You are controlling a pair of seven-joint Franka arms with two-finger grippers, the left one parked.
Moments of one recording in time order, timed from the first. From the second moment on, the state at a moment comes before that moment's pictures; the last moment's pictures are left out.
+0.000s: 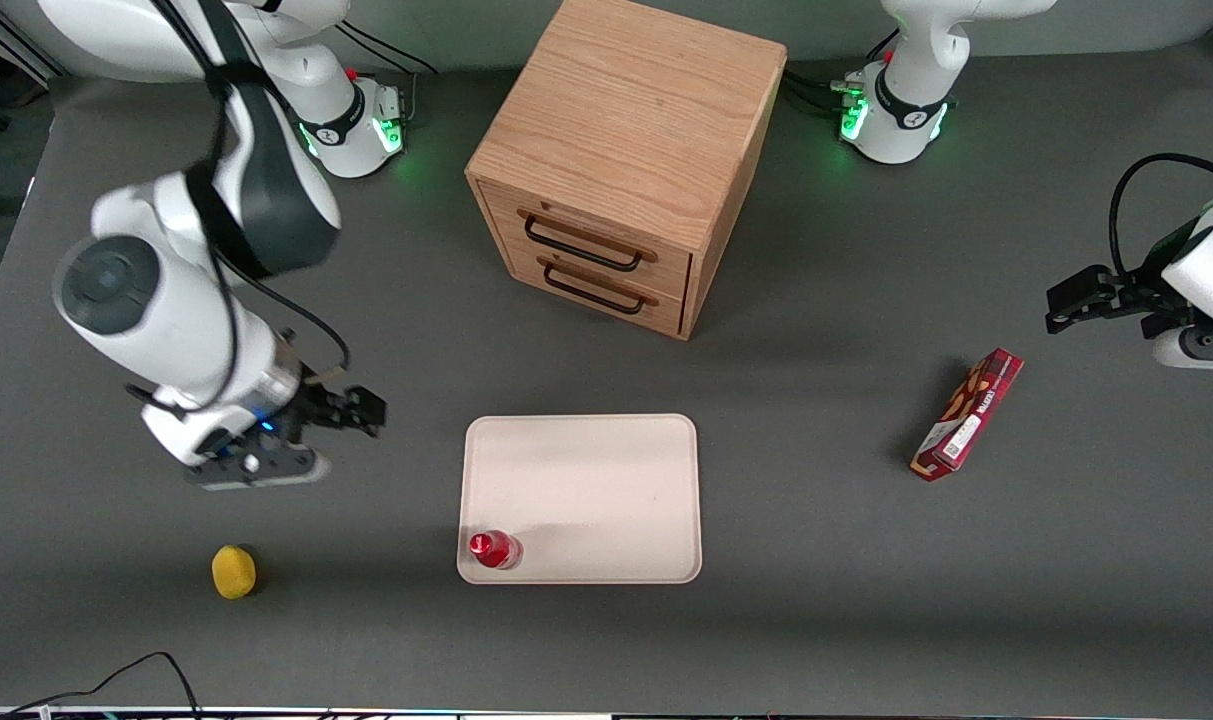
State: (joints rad) arm 0.28 0.31 -0.02 -1.51 -0.02 1.85 0.22
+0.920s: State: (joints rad) arm 0.12 -0.05 -0.02 -1.77 -0.02 1.75 0.17
